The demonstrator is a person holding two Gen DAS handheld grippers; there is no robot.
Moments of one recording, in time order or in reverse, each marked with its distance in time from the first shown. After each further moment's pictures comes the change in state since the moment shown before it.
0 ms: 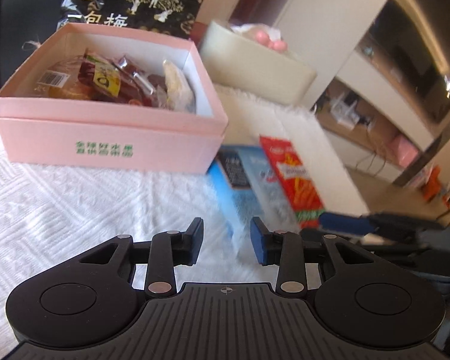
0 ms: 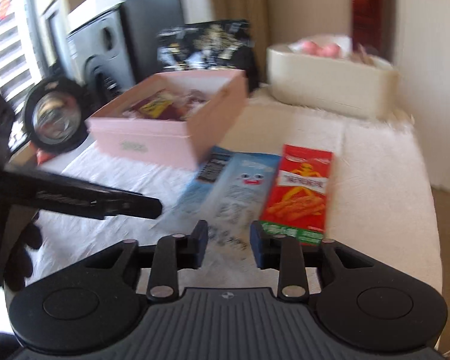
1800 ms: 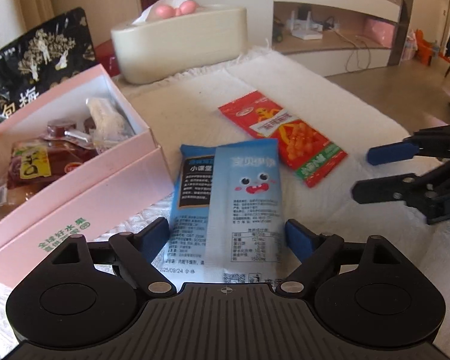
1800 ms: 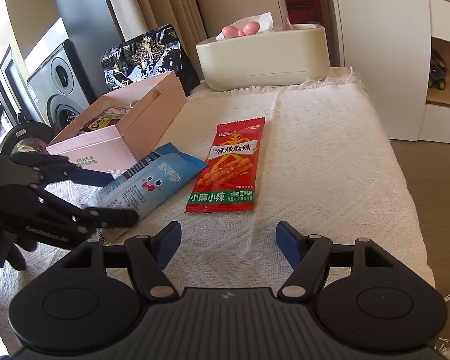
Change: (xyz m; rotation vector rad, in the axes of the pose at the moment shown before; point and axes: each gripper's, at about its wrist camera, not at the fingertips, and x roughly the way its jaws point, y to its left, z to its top) left arm 0.050 -0.049 0.001 0.578 0.135 0.112; right arm -0.012 -0.051 -0.043 0.194 -0.061 -0.051
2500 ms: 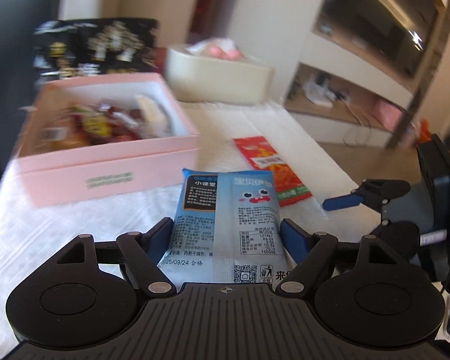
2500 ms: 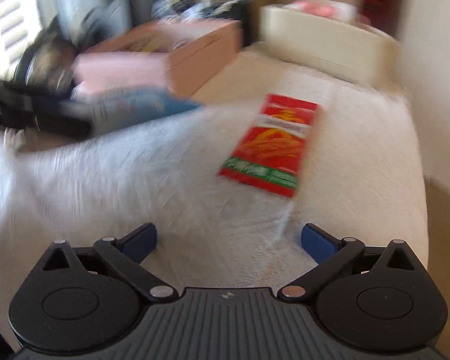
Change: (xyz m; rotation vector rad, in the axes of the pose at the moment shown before) left arm -0.099 0.022 -0.050 -0.334 -0.182 -0.068; right arm 0.021 0.041 0.003 -0.389 0.187 0.014
